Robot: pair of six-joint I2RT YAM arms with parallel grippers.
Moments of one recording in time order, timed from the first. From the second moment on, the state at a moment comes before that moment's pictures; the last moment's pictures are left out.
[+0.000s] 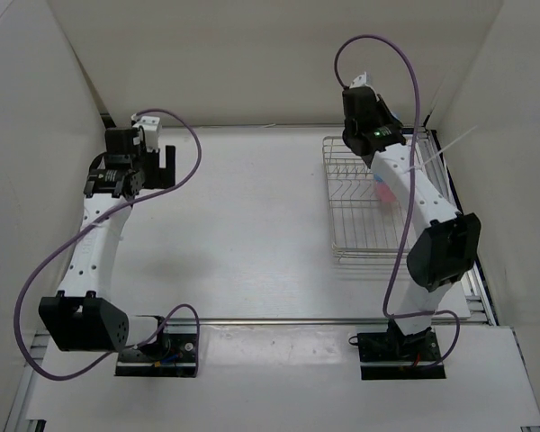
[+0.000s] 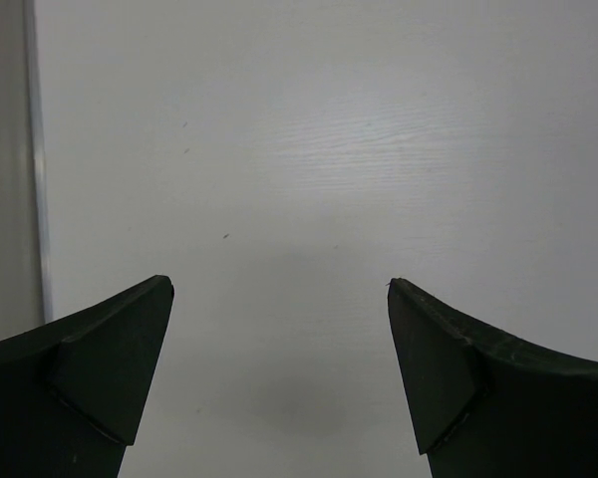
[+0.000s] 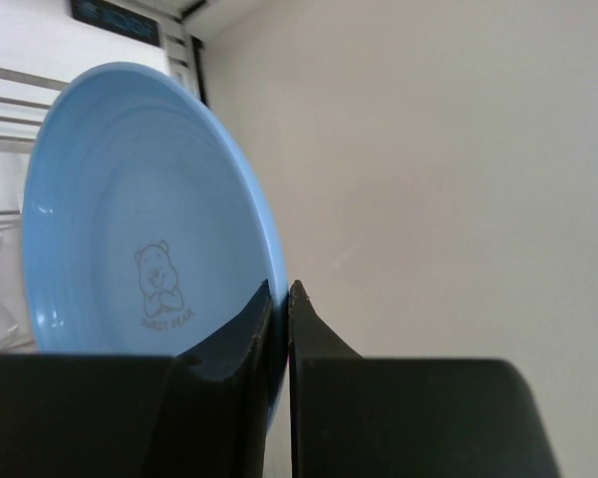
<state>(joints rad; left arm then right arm) -0.02 1.30 1.34 -0.72 -0.06 0.11 0.38 1.79 1.74 -0.46 0.98 -0.58</state>
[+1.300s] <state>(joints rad) -0.48 1.63 1.71 -0.64 0.62 0.00 0.45 1.52 1.90 -1.02 -0.33 -0.34</state>
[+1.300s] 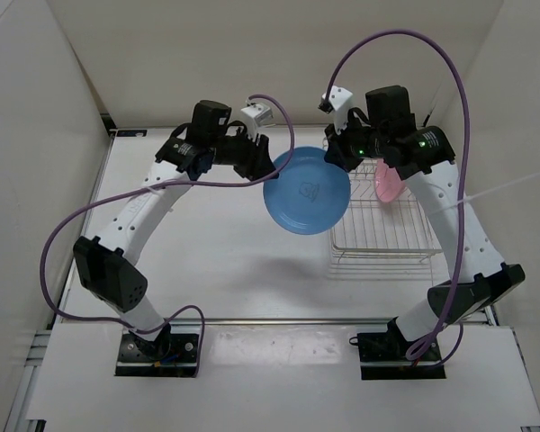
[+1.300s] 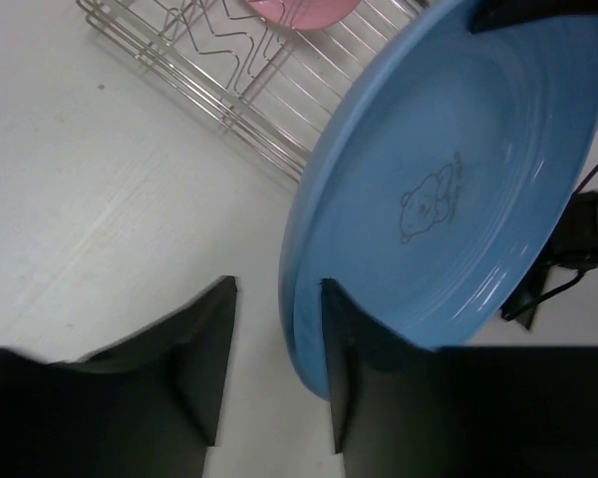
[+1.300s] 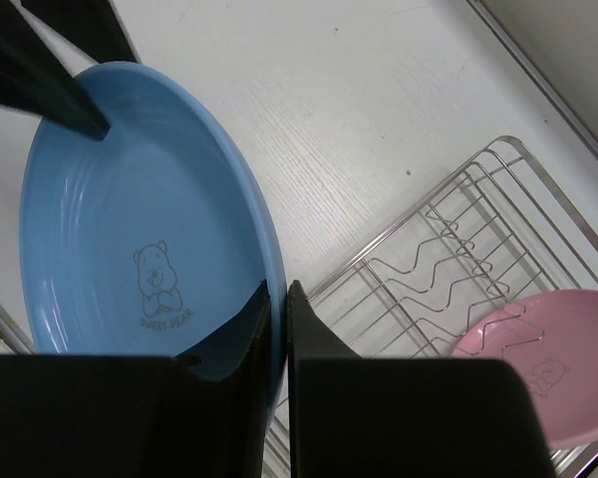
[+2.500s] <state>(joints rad) -0.06 1.74 1.33 -0.51 0.18 -0.21 0.27 1.25 1.51 -0.74 0.33 -0.25</state>
